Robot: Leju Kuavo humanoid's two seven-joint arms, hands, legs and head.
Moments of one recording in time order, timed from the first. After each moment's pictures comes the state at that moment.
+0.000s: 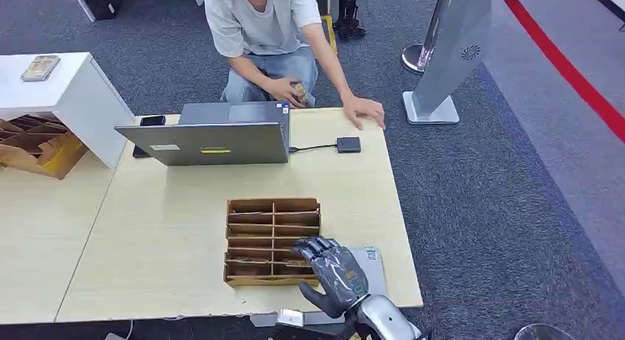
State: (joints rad) left arm -0.06 -0.17 0.94 -0.23 -1.43 0.19 -0.63; right arm -0.05 -0.02 0.67 -1.36 1.10 -0.24 -0.15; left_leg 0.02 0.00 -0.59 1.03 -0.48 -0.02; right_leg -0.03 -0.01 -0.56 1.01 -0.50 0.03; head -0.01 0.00
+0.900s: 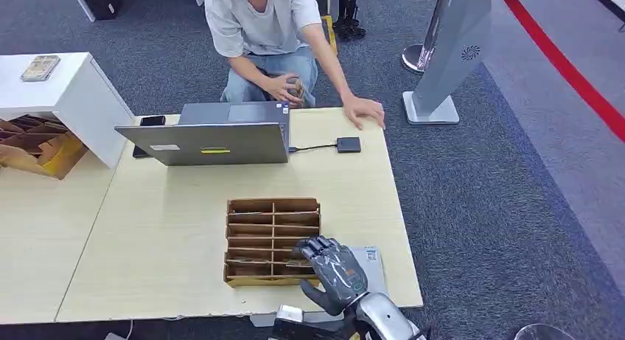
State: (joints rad) left arm -0.06 -0.17 0.94 -0.23 -1.44 0.19 -0.63; right arm -0.06 -0.02 0.66 -1.33 1.11 -0.24 -0.14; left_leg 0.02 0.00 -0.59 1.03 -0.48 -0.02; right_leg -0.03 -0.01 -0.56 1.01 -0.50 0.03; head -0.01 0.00
